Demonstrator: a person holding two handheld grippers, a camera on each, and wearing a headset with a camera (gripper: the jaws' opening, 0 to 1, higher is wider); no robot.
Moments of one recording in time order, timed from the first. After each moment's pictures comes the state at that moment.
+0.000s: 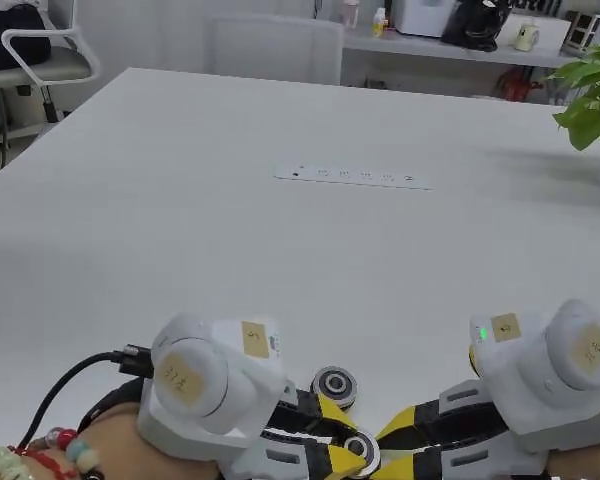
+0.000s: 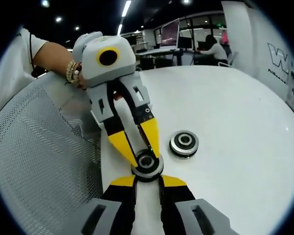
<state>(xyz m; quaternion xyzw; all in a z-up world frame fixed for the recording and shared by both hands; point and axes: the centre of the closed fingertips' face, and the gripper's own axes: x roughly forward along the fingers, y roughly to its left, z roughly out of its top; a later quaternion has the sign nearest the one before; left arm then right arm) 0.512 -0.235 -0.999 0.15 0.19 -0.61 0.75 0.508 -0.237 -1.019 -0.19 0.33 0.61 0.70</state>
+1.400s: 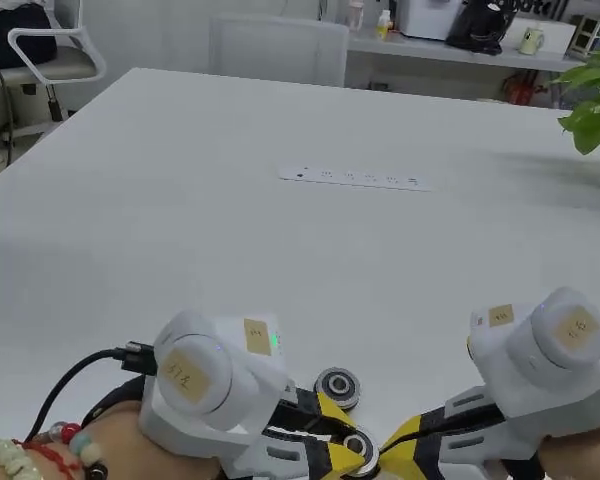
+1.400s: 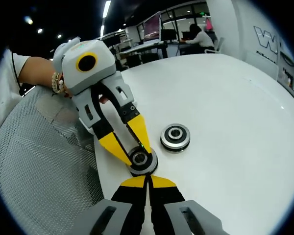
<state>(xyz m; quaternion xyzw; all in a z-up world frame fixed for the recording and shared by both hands) 0.516 -0.231 -0.999 0.15 0.20 -0.60 0.76 0.515 -0.241 -1.020 -0.13 0.40 0.55 0.72</state>
